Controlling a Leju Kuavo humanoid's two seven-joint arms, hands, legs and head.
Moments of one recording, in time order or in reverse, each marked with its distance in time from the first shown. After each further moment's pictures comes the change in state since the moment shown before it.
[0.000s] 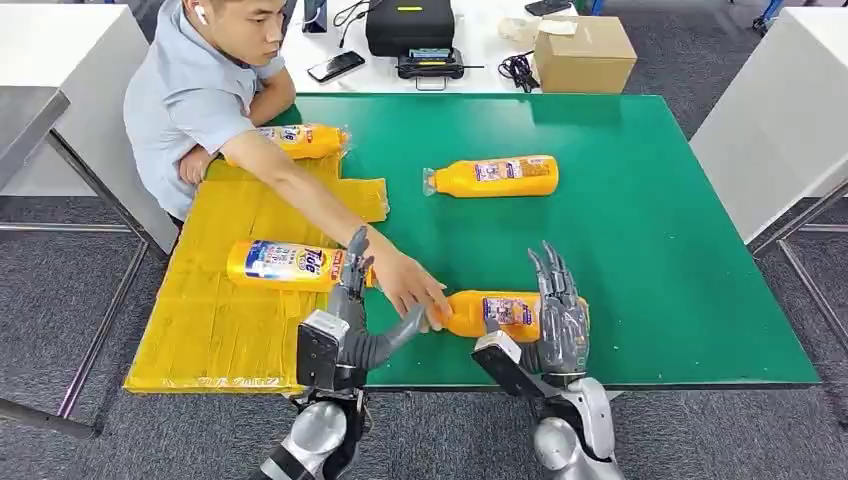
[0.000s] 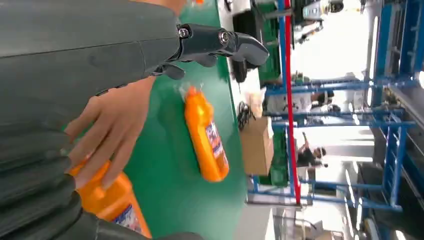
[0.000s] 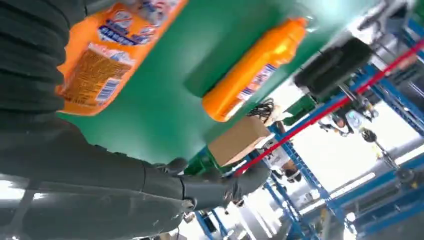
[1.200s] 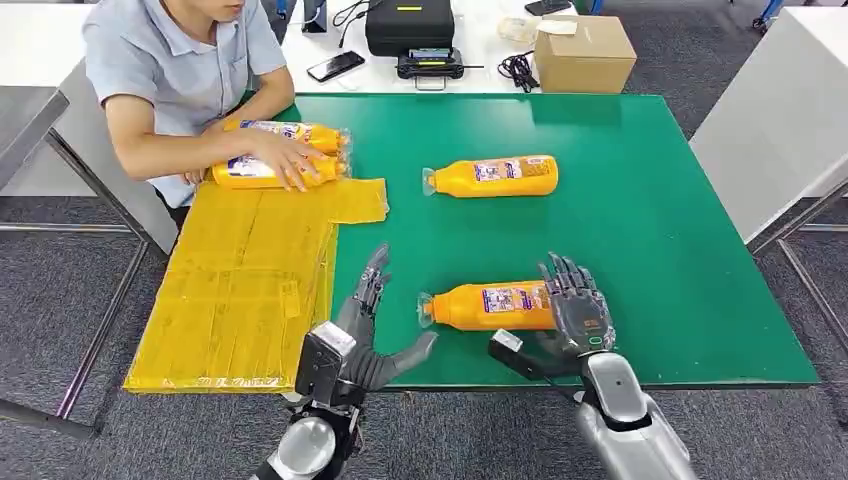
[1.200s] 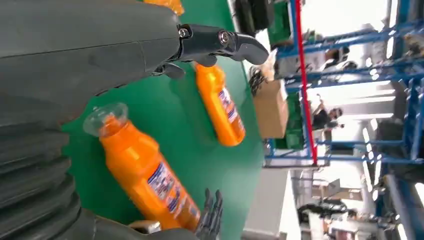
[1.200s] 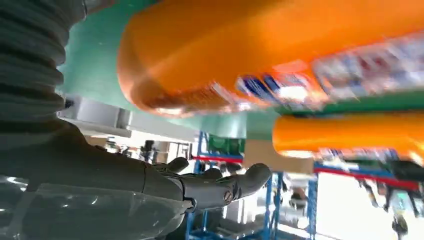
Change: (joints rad) left arm 0.044 0.063 -0.048 -0.105 -0.040 -0.132 0.132; right arm -0.167 -0.228 0.082 0.262 0.448 0.174 0.296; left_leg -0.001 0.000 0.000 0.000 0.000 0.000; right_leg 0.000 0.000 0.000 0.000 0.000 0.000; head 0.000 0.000
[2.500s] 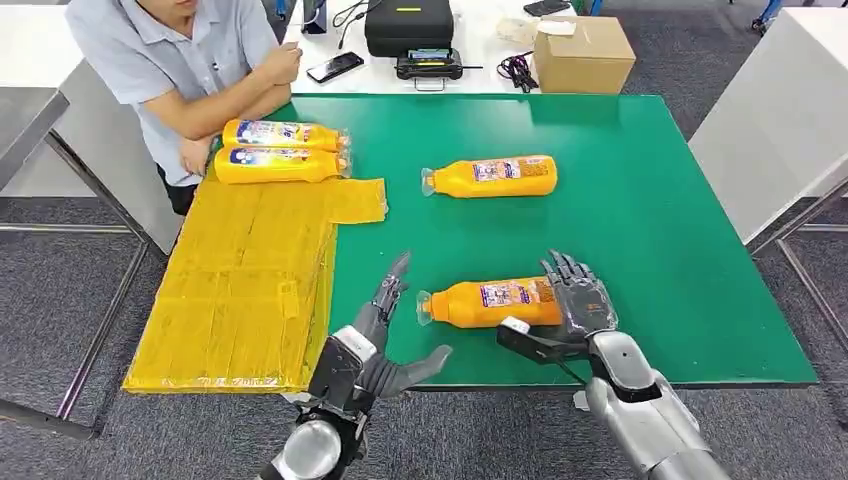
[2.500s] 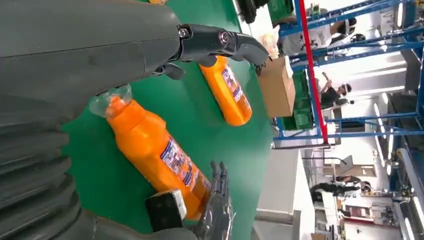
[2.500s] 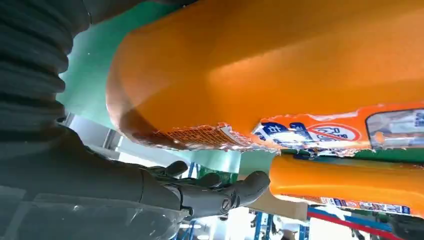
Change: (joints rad) left arm -0.012 0.005 -0.035 0.011 -0.033 -0.036 0.037; right arm -0.122 -0.056 0.095 0.124 -0.149 0.142 -0.050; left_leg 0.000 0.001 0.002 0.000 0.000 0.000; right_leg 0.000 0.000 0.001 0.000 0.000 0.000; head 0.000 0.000
